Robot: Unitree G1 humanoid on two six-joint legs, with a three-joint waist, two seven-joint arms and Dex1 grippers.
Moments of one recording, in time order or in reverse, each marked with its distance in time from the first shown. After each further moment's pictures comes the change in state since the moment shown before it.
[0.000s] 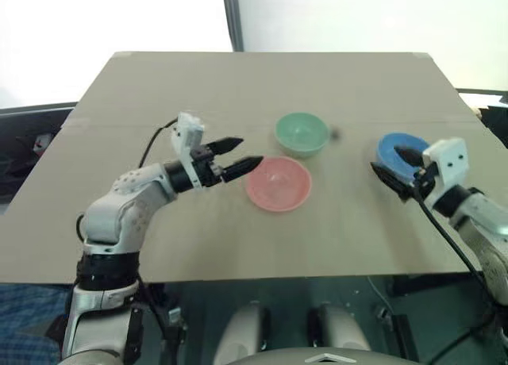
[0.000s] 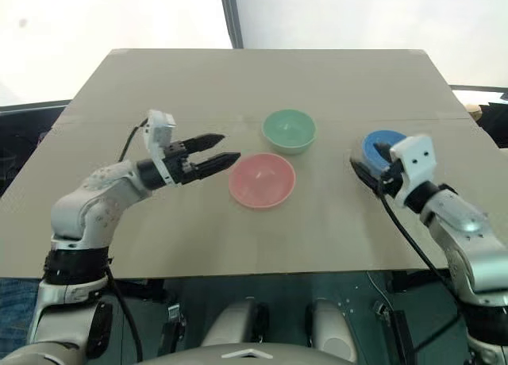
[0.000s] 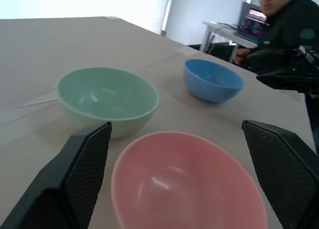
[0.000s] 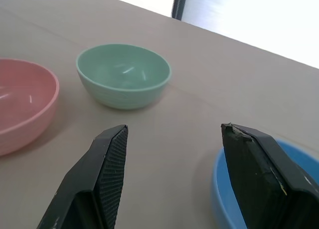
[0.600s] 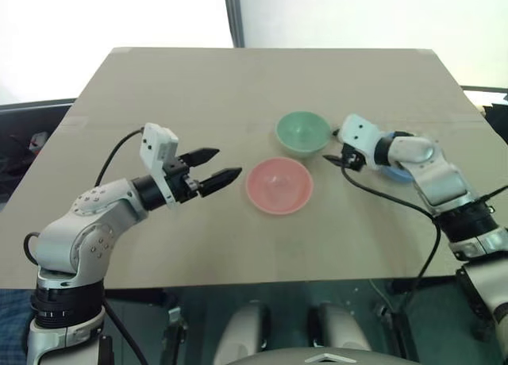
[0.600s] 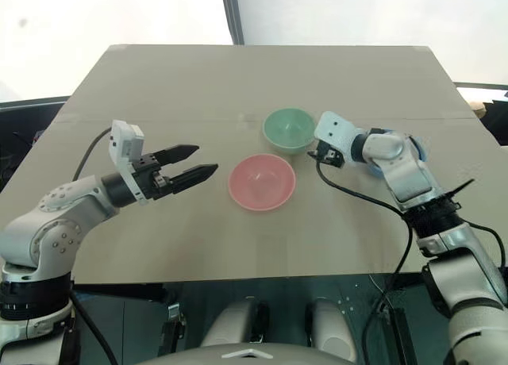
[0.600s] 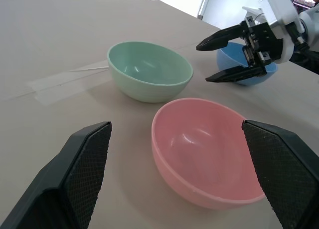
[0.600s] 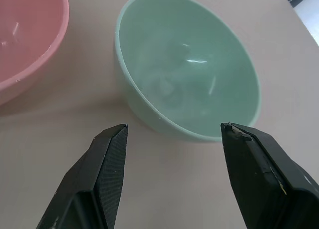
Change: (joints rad) left arm 0.156 0.098 0.091 -0.188 -0.072 0.079 0.054; right arm -0.621 0.068 0.473 0.635 -0.455 -0.201 0.321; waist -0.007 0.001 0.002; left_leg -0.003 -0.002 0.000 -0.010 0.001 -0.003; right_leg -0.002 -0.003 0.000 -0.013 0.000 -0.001
